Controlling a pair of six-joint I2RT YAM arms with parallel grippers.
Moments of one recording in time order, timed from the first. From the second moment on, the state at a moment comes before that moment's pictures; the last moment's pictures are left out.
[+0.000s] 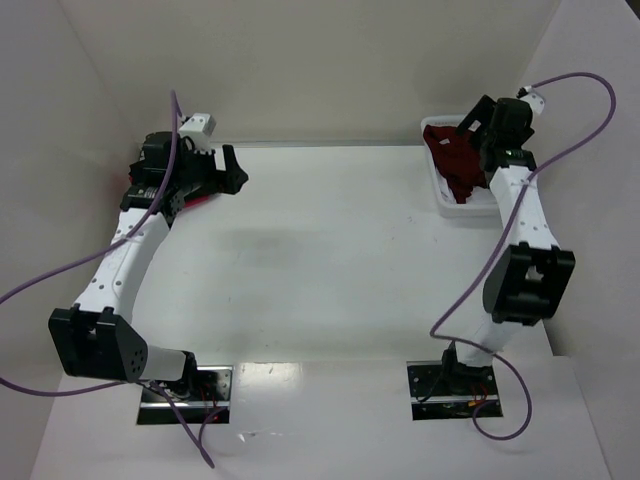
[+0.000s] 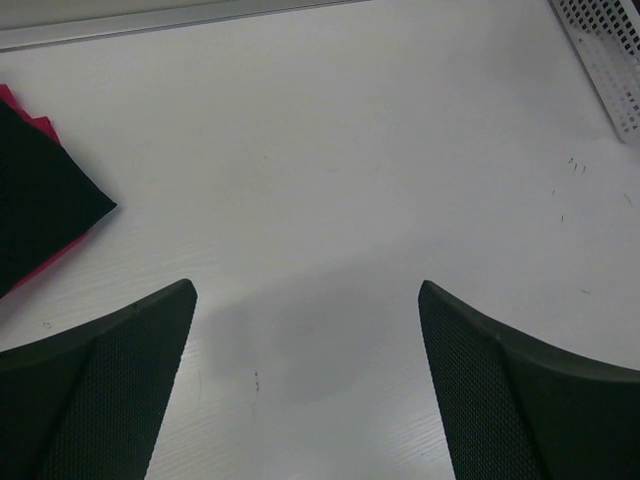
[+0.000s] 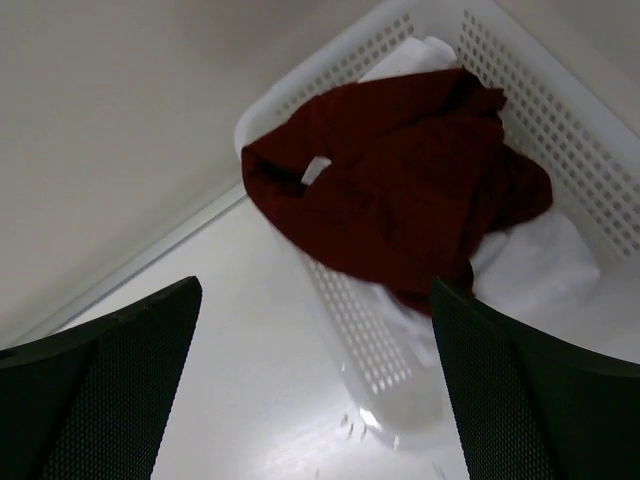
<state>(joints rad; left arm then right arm) -0.07 1.36 1.31 -0.39 0.31 -0.09 -0.16 1.67 1.57 -0.28 0.16 0.47</state>
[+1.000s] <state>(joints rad) -0.07 1.41 1.32 -0.38 0.29 -0.09 -0.18 2.07 1.62 -0.31 0.26 0.47</state>
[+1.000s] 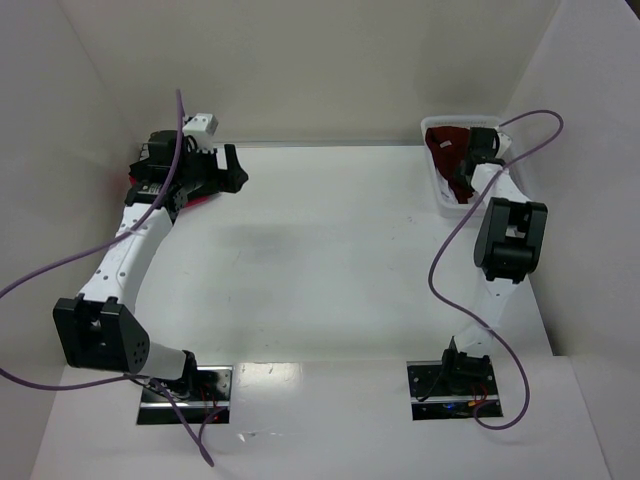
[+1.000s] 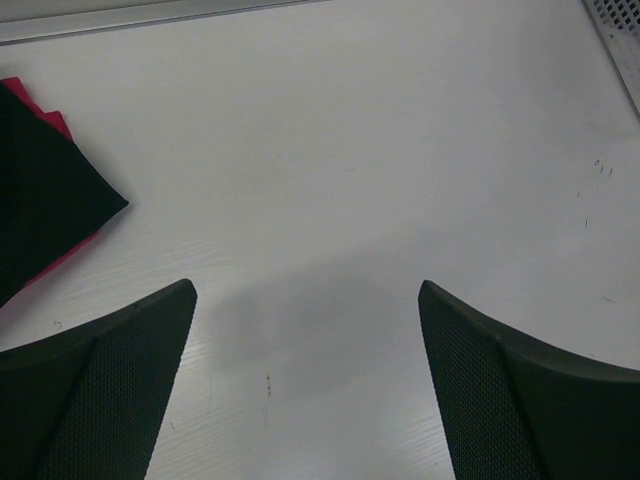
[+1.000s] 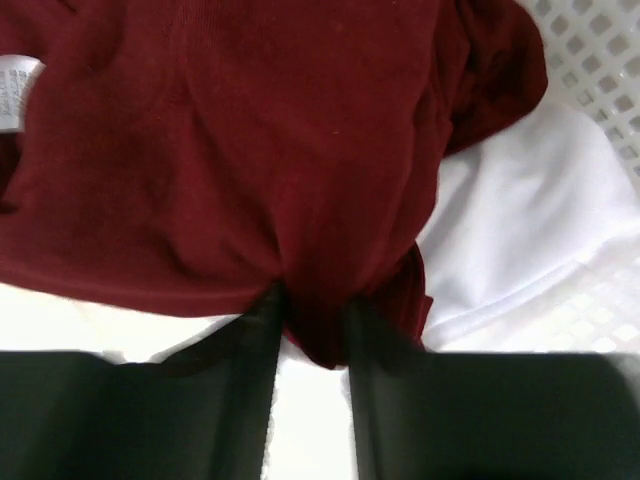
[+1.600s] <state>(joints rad) -0.16 1.47 1.48 -0.35 0.91 -0.10 0.06 1.29 1.61 -0.31 0.10 0.47</state>
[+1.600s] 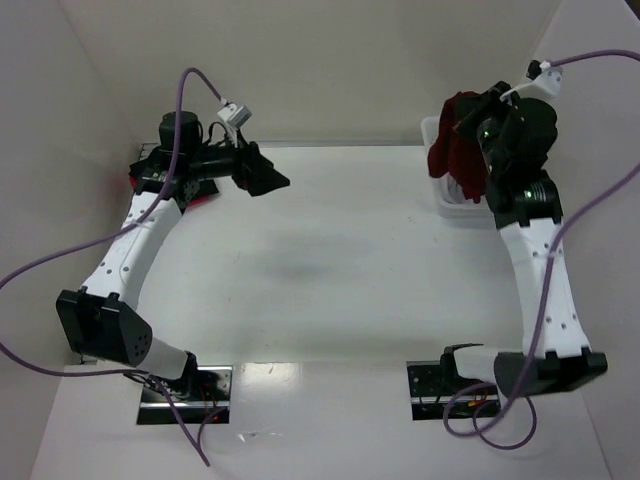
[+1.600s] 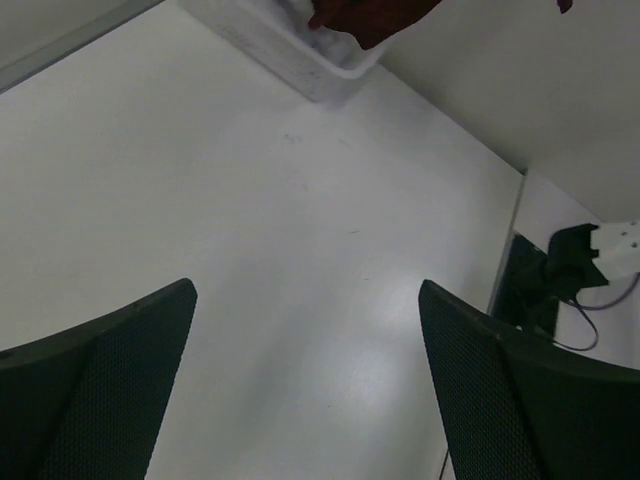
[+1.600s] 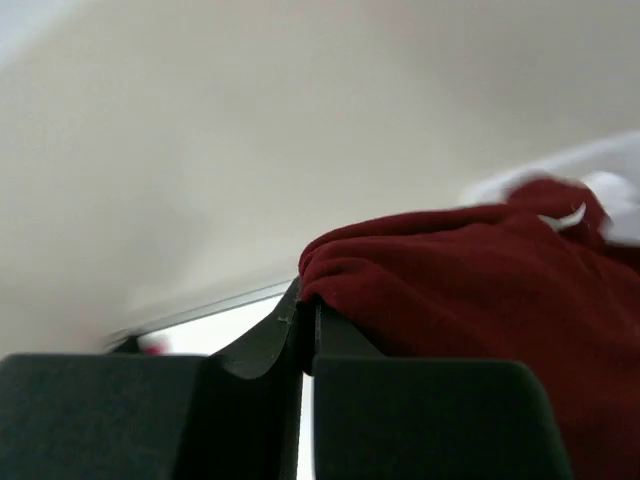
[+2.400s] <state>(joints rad) -0.65 1.77 1.51 -0.11 0.84 -0.11 0.22 0.91 1.23 -0.38 -0.42 0.71</state>
